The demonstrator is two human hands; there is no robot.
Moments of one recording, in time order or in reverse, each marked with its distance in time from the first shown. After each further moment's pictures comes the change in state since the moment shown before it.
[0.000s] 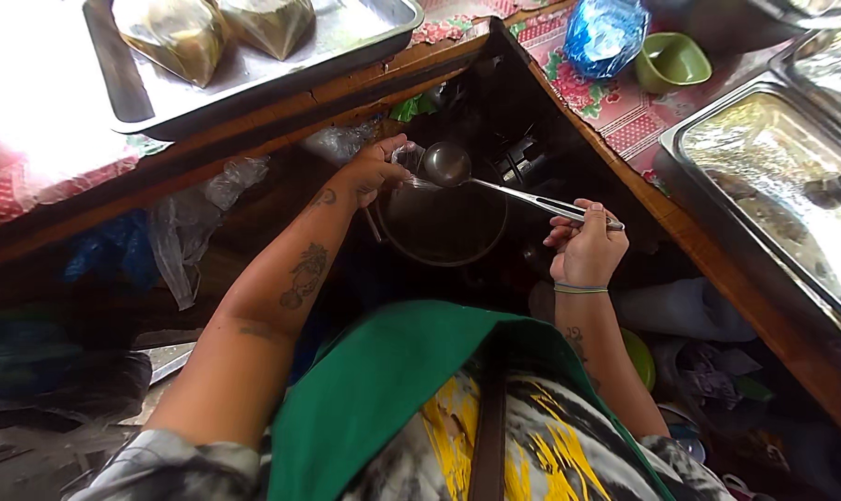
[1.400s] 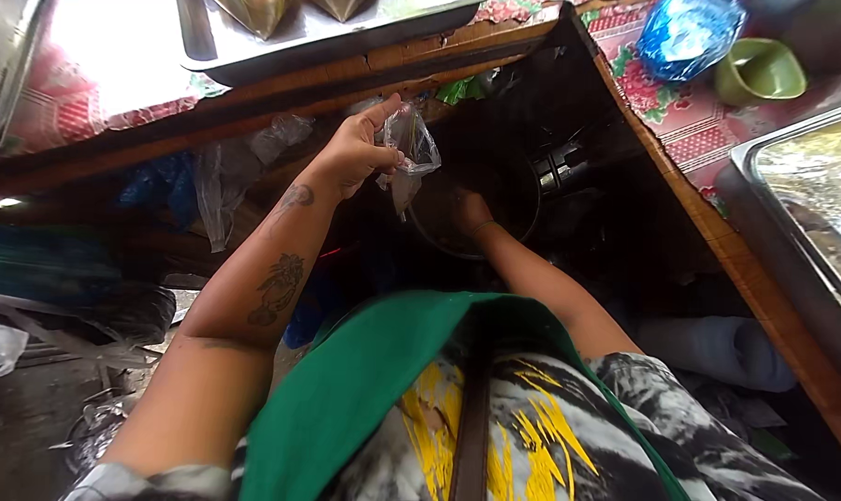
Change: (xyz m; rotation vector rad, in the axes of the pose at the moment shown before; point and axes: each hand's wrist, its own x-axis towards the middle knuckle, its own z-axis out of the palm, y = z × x) left_hand -0.093 0.024 -0.026 0.068 0.138 0.203; right_hand 0.007 0.148 0.132 -1.193 -1.079 -0.230
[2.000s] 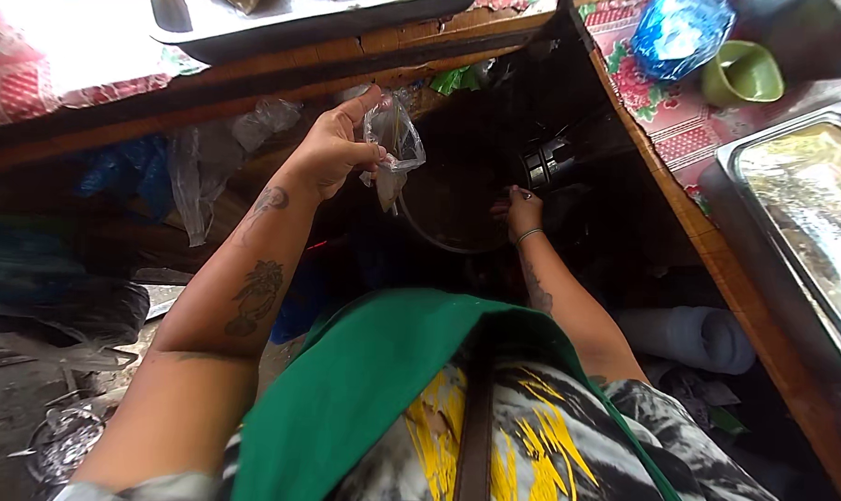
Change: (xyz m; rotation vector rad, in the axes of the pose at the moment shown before) left_hand -0.015 -0.008 -0.013 -0.078 0.019 0.015; right_hand -0.039 0.059 -0.045 0.916 0.434 0.458
